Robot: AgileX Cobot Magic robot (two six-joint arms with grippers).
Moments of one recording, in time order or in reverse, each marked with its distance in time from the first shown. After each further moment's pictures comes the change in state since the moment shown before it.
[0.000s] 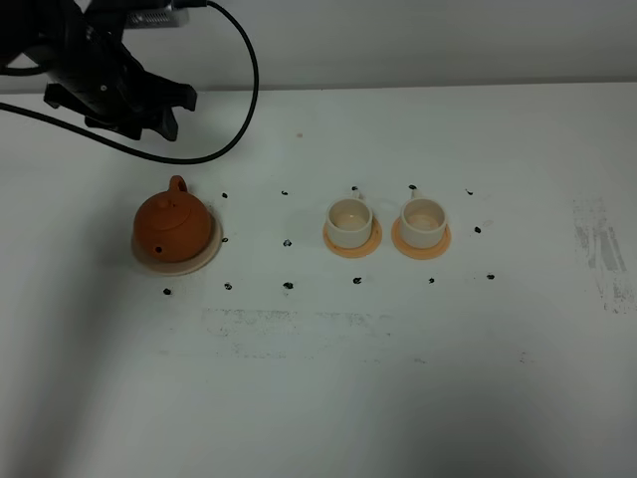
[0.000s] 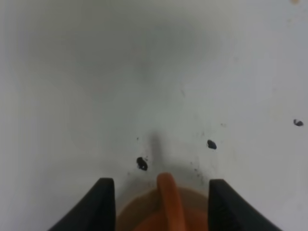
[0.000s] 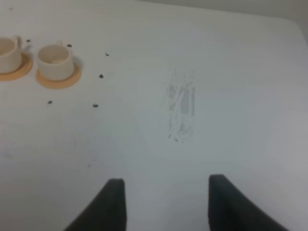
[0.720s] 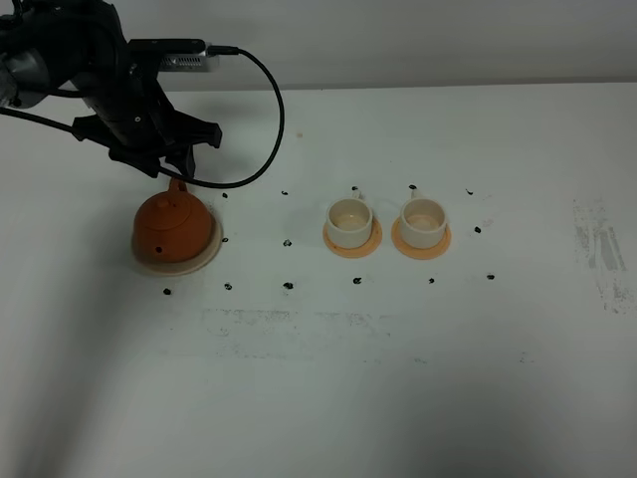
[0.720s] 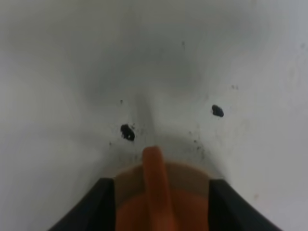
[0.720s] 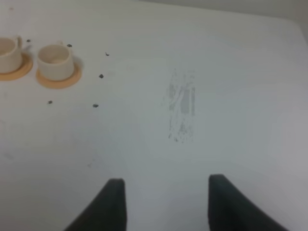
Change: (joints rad) left arm -0.054 0.064 -0.011 0.087 0.074 -0.090; right arm 0.000 0.000 0.000 0.000 0.000 0.000
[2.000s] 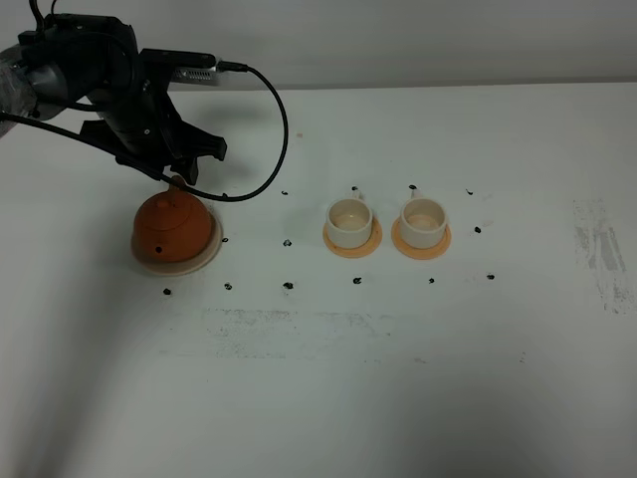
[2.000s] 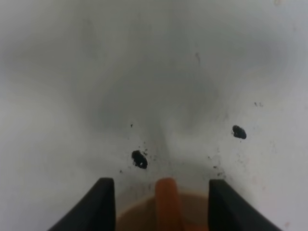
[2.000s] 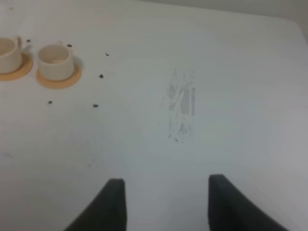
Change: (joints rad) left arm -0.015 0.040 0.010 0.058 -0.084 0.018; right arm 0.000 0.000 0.000 0.000 0.000 0.000
